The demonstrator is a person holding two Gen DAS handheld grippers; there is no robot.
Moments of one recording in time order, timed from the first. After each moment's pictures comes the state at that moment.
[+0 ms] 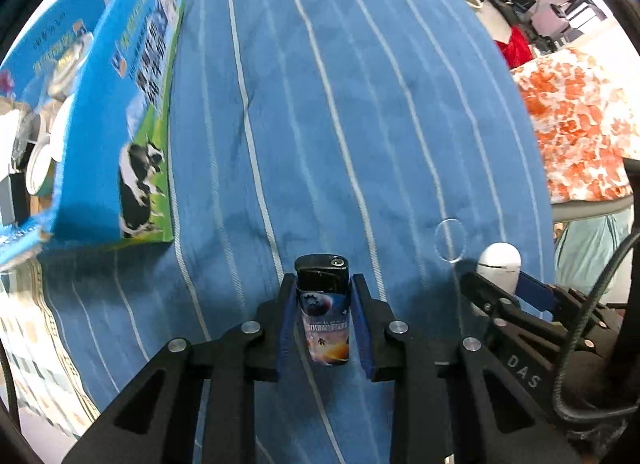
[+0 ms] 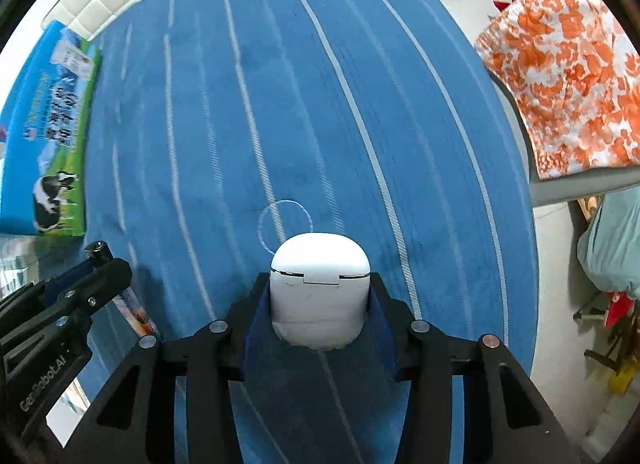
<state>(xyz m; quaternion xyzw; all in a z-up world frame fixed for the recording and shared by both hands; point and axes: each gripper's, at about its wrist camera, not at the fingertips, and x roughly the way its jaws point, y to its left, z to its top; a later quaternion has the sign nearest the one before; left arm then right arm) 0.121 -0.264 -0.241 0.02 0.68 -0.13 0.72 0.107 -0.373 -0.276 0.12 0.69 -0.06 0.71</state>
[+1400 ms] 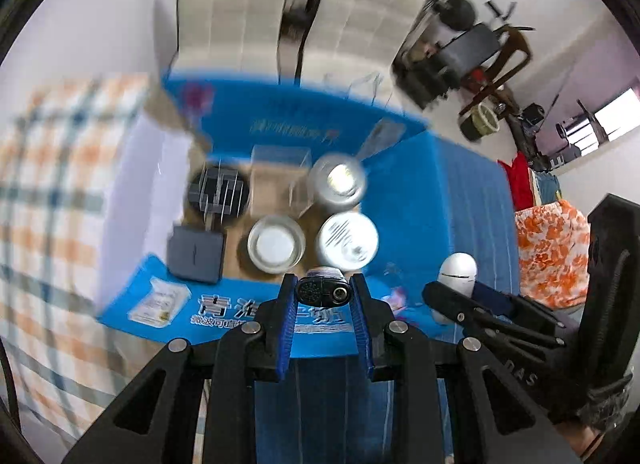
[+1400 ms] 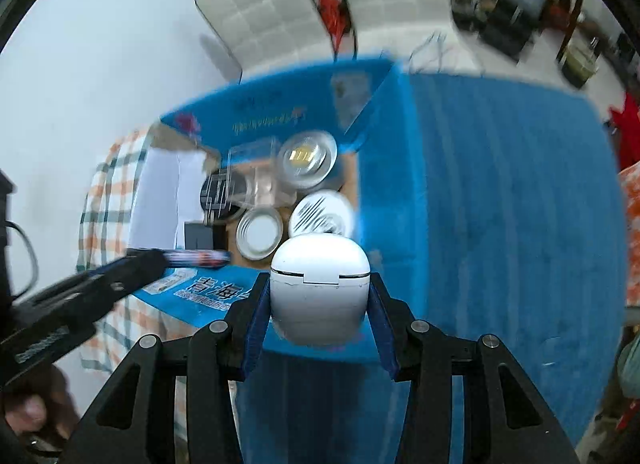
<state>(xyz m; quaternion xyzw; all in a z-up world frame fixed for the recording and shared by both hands) 0.205 0.046 -0.163 -0.14 0.62 -0.09 0.77 0.205 -0.122 -0.168 0.12 0.64 0.13 0.75</state>
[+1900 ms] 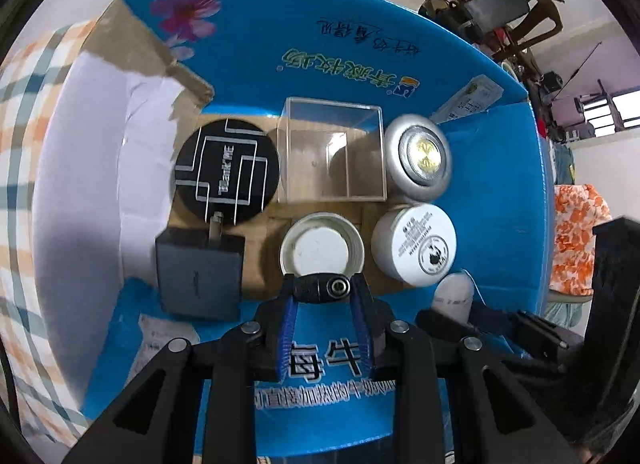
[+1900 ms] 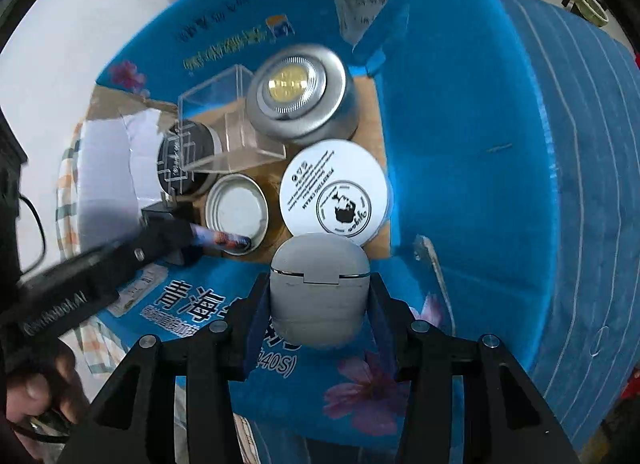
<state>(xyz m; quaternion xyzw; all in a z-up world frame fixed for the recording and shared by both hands) 0.258 0.060 -0.243 -0.12 0.69 -0.10 0.71 0.231 -0.084 -0.263 0.12 0.71 0.12 0.68</state>
